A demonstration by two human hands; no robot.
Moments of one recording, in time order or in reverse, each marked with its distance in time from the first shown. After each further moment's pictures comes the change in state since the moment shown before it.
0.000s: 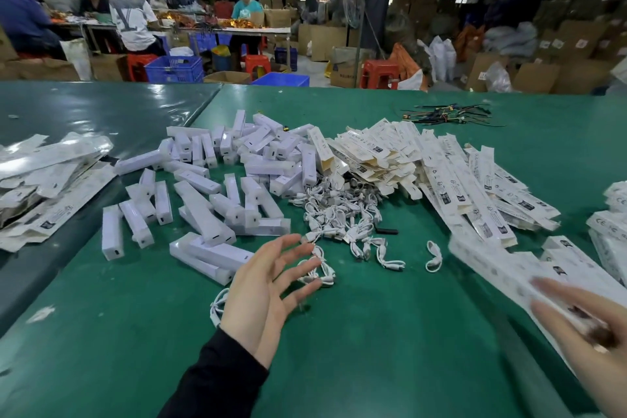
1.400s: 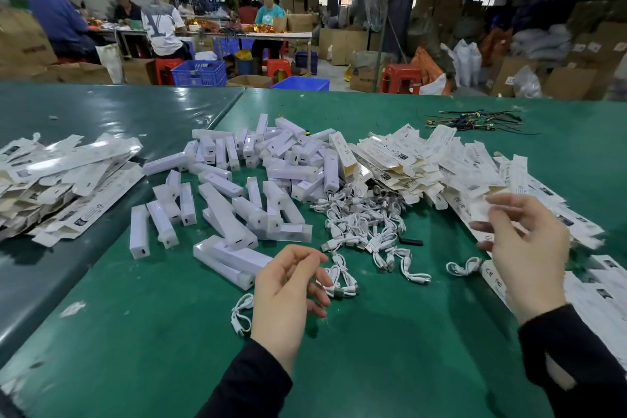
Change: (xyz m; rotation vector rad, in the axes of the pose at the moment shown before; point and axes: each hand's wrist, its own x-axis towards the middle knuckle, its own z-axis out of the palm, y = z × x) left_hand 0.003 -0.008 -0.001 0.304 0.066 0.241; right_hand 0.086 -0.075 0.089 0.601 0.149 0.009
